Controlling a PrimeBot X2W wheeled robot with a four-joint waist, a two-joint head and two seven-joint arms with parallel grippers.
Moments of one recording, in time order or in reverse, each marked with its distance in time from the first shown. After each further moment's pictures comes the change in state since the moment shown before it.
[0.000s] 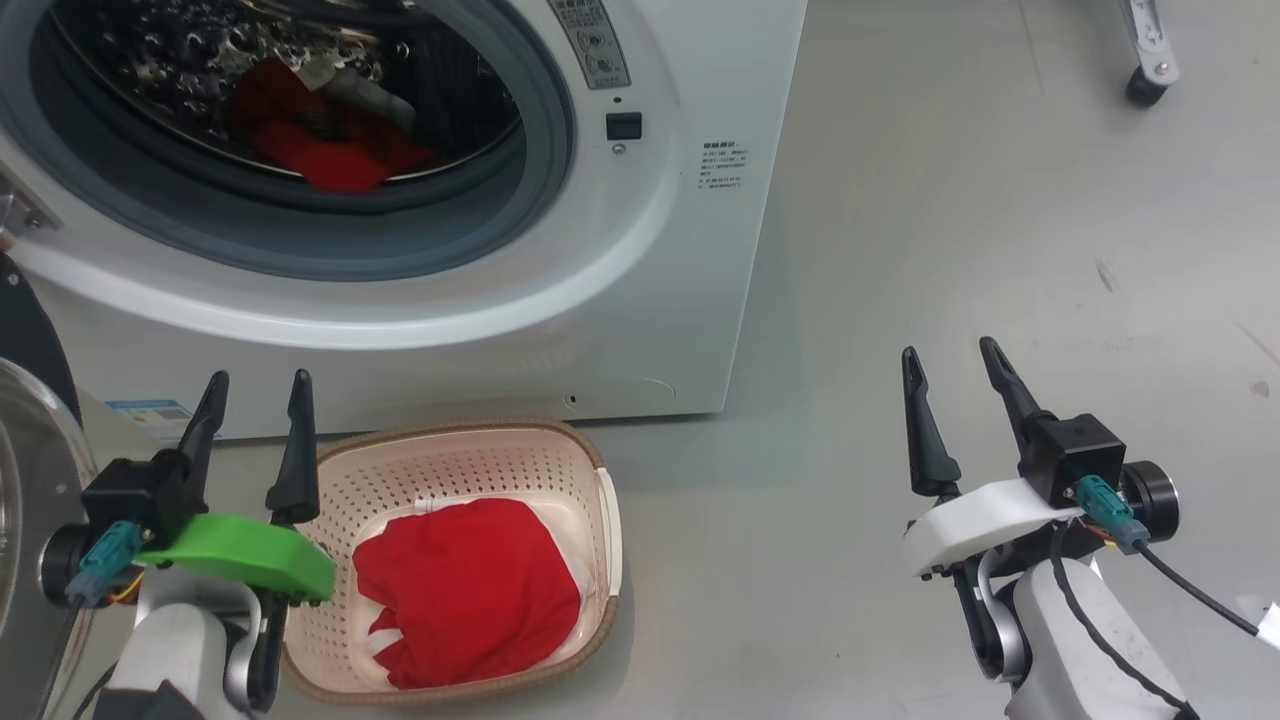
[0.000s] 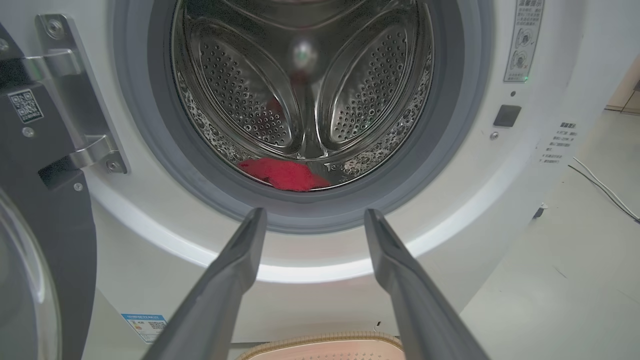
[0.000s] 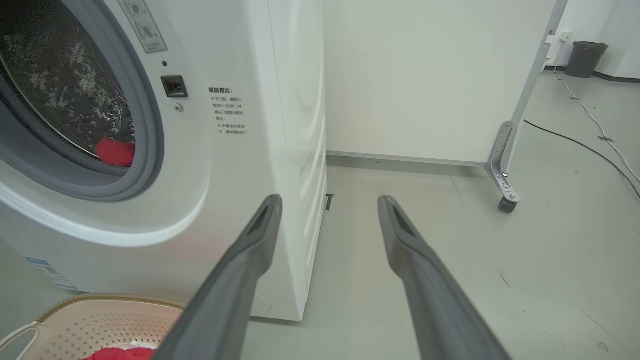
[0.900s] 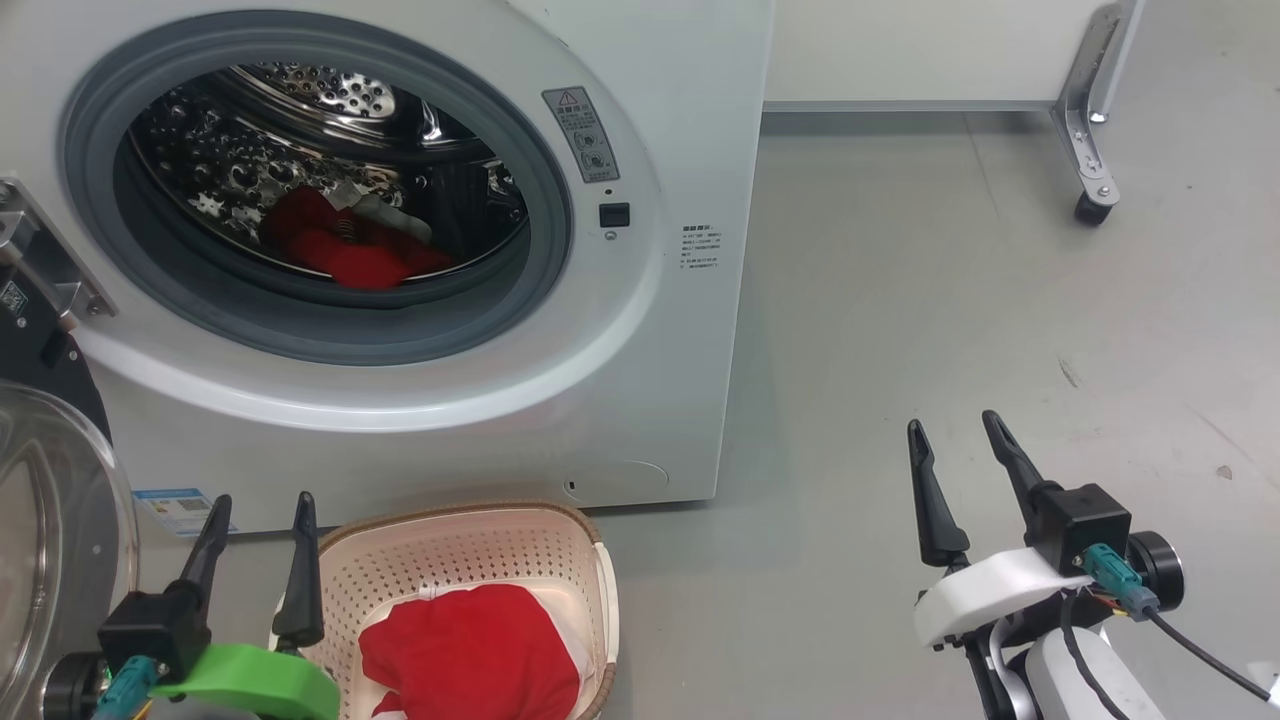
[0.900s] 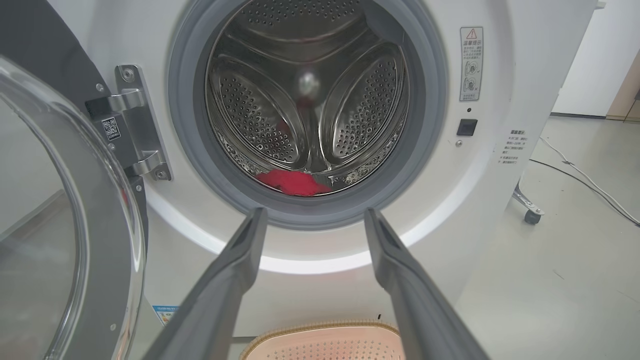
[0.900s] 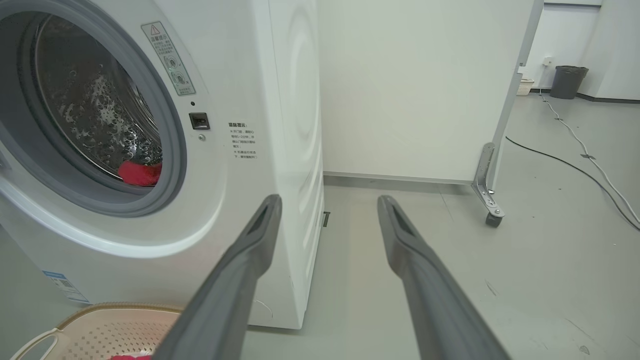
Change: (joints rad) left arm 0.259 -0.027 0.059 -0.163 0.068 0.025 0.000; right arm 0.127 0.001 -0.020 -0.037 0.000 0.036 0.000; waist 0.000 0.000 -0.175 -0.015
